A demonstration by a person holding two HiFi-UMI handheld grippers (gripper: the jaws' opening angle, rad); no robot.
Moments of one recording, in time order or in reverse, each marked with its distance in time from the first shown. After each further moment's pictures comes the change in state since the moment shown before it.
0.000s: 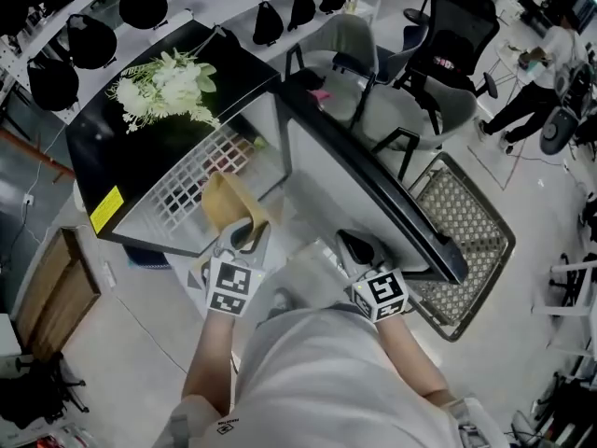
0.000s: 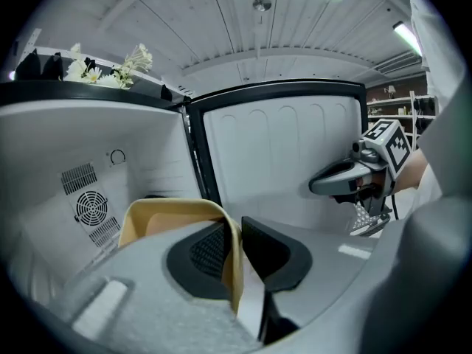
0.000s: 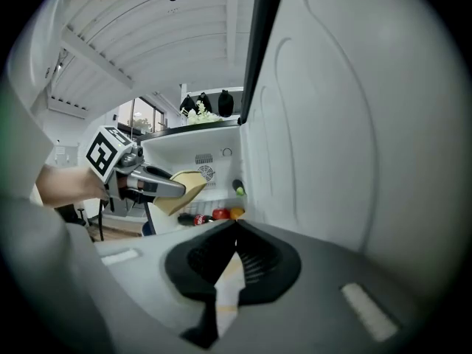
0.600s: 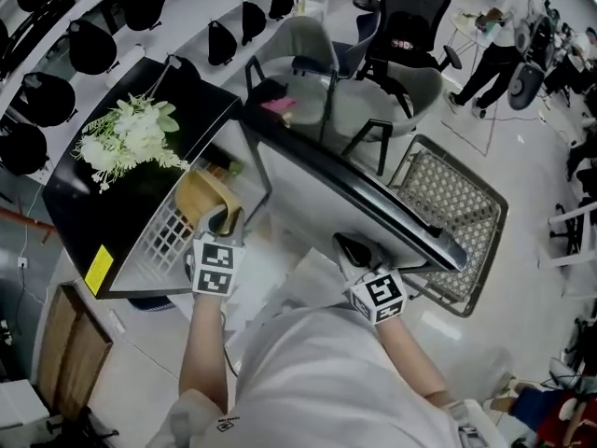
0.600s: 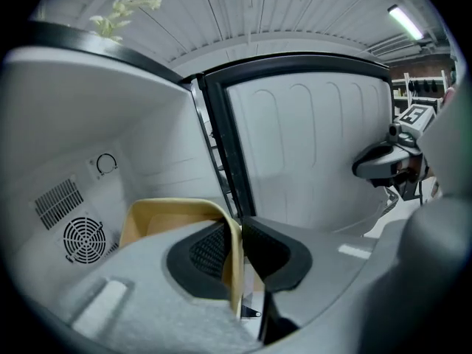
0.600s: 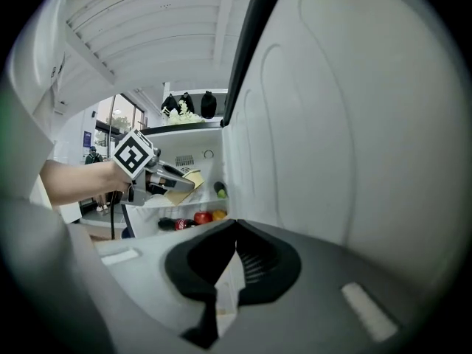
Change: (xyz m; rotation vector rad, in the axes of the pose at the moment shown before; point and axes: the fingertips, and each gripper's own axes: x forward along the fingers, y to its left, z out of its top) left arm 0.063 0.072 0.009 0.102 0.087 -0.016; right arm 0.003 -0.018 0.001 0.041 -0.017 -0.158
